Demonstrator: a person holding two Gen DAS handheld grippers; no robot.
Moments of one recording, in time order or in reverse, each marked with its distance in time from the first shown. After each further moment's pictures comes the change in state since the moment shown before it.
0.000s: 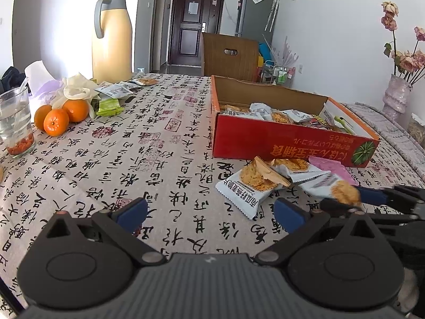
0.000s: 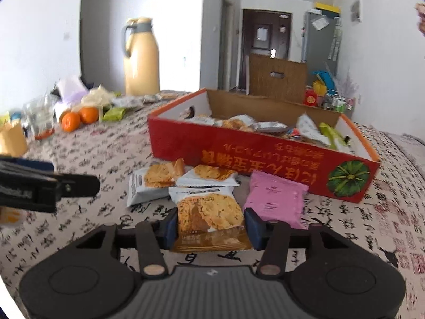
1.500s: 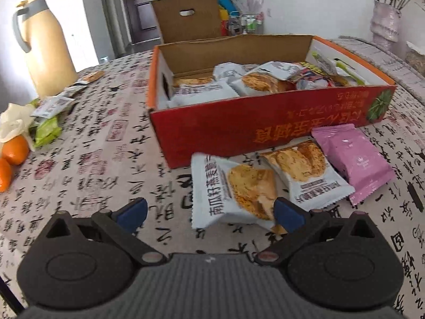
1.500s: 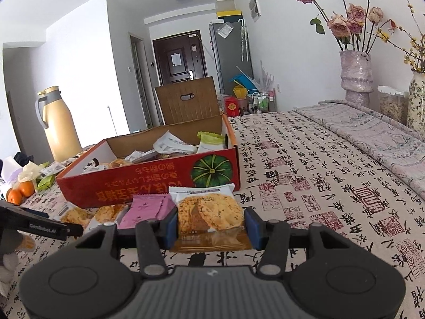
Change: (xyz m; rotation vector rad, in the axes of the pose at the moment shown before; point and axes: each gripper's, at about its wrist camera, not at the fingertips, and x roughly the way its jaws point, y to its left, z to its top) left arm 0.105 -0.048 0.035 0.274 0.191 -0.030; right arm -0.049 -0.111 -0.031 0.322 -0.128 -0.221
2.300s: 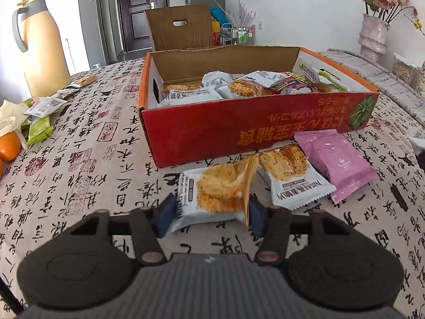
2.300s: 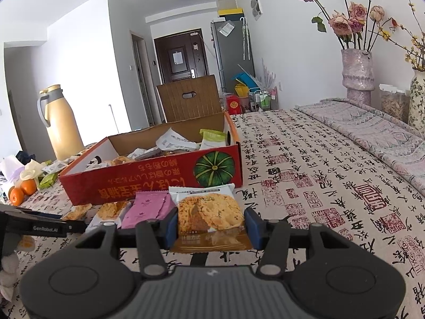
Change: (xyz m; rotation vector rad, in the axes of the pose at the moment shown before) left arm -0.013 -0.001 -0.013 -0.025 -0.062 -0.052; right arm -0.003 0.000 -0.002 0.003 0.005 0.010
